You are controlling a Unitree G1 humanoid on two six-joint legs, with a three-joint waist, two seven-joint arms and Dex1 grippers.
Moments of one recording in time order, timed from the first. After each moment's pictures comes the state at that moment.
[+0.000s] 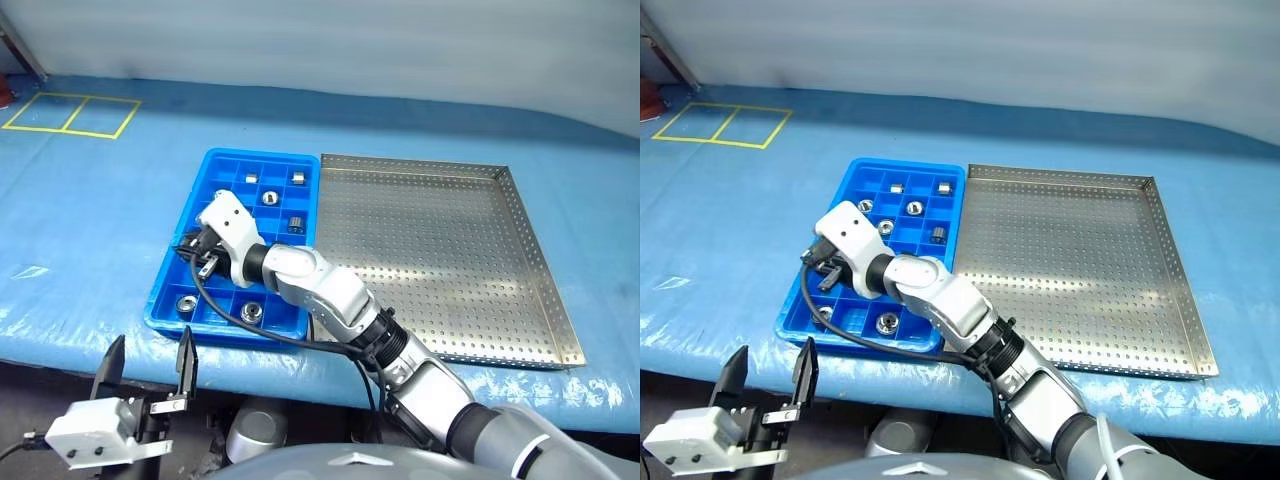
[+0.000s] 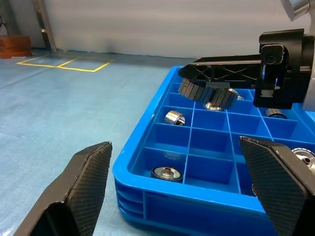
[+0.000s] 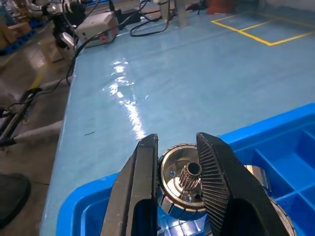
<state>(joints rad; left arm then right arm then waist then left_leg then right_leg) 1.07 0.00 -0.01 -0.72 -0.20 -0.35 -0.17 -0.66 0.15 0.60 0.11 0.34 0.53 0.31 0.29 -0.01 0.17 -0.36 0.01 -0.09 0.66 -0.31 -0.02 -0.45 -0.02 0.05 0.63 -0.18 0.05</state>
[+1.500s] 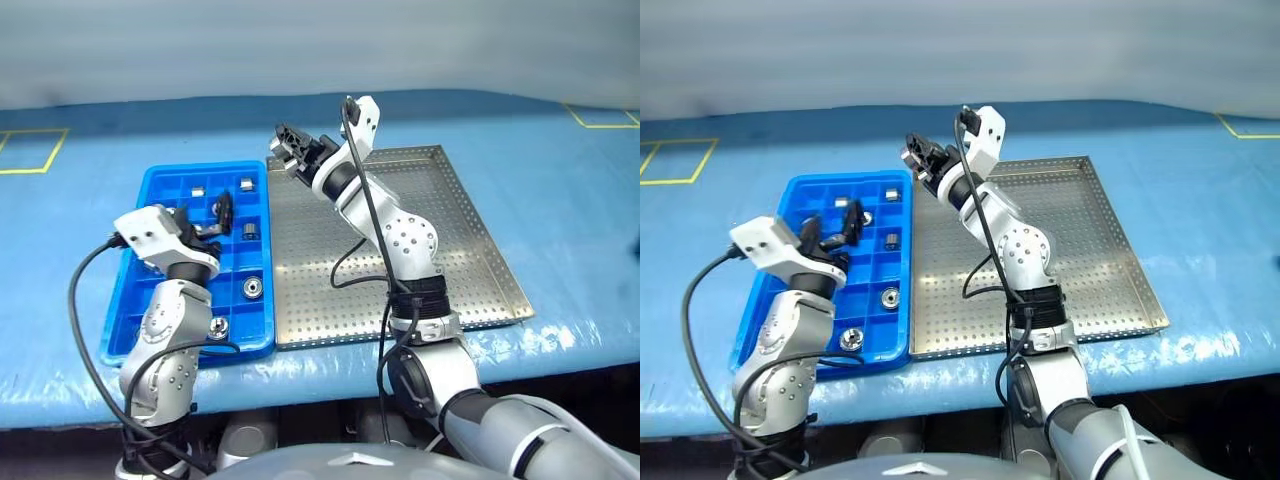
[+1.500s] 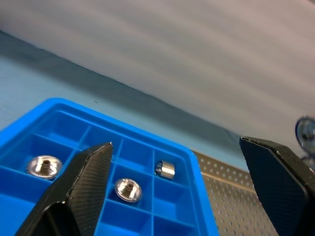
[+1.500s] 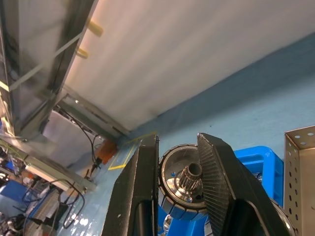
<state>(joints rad) -0.01 0.11 0.05 -0.54 -0.55 0.38 0.20 -0.77 0.15 -0.06 0.09 0.92 0.64 -0.08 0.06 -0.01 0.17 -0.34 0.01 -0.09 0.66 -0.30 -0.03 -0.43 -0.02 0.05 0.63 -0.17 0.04</state>
